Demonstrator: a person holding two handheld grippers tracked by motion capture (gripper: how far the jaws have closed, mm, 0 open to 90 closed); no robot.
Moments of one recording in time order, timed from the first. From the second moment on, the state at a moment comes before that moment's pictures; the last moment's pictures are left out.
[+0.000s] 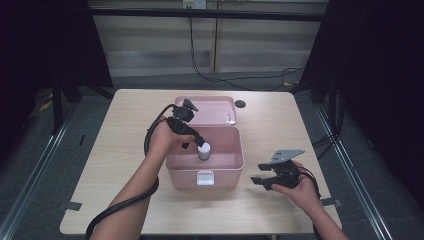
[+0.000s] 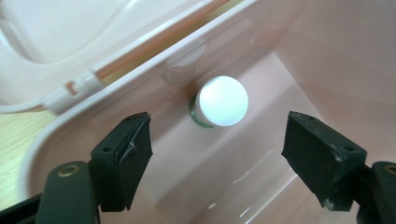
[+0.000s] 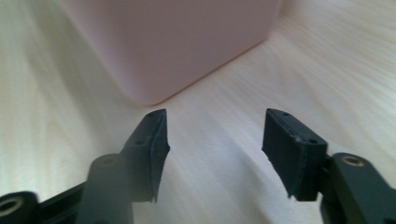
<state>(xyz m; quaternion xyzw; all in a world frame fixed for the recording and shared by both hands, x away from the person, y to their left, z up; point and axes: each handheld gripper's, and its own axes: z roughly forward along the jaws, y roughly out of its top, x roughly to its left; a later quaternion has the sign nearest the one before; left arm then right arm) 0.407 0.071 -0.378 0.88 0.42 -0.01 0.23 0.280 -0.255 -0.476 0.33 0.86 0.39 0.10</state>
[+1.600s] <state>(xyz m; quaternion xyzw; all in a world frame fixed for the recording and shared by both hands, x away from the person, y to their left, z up) 0.408 0.110 -0.347 0.87 0.43 0.00 0.25 0.263 -0.163 -0.399 0.22 0.91 0.34 0.00</state>
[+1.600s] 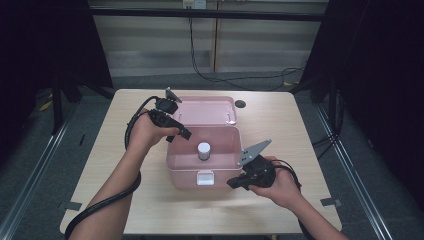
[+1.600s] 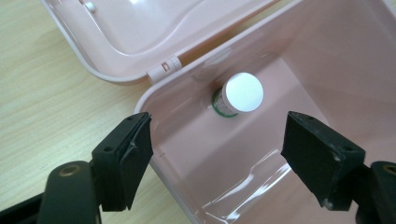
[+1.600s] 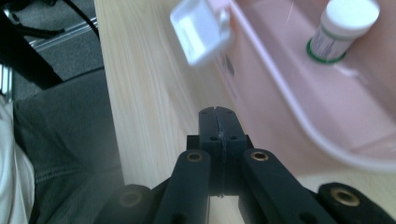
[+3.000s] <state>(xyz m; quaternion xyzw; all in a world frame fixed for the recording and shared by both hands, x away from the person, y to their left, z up) 0.442 0.150 -0.342 0.83 0.49 0.03 0.26 0.274 -0.100 -0.393 0.17 0.92 0.35 0.01</state>
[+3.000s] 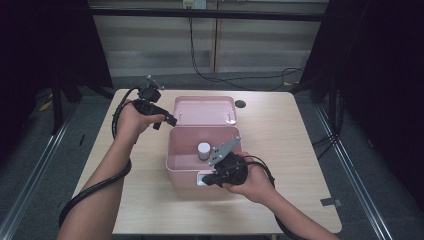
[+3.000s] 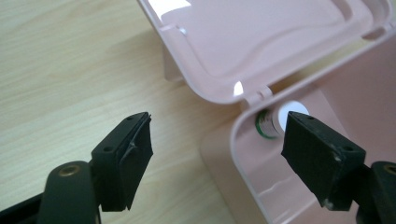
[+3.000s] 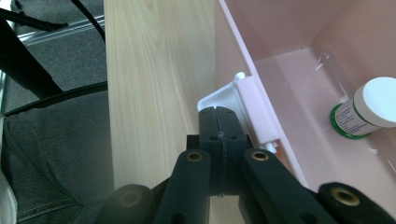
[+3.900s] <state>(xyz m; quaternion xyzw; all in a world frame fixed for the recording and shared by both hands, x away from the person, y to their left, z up) 0.490 0.137 -0.364 0.82 0.52 0.04 0.26 0.281 -0.100 -0.394 0.15 0.92 0.36 0.01</state>
